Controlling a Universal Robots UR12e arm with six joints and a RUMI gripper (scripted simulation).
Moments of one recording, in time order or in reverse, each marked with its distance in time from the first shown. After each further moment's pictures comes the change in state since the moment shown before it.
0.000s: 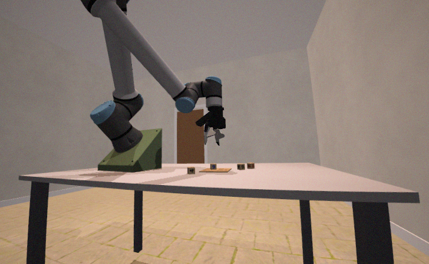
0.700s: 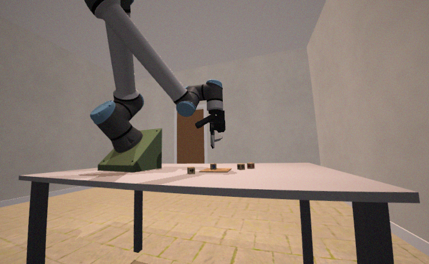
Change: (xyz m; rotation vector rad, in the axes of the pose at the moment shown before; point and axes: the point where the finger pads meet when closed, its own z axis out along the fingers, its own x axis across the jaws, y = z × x) arm -0.001 0.003 0.017 -0.001 0.003 -0.513
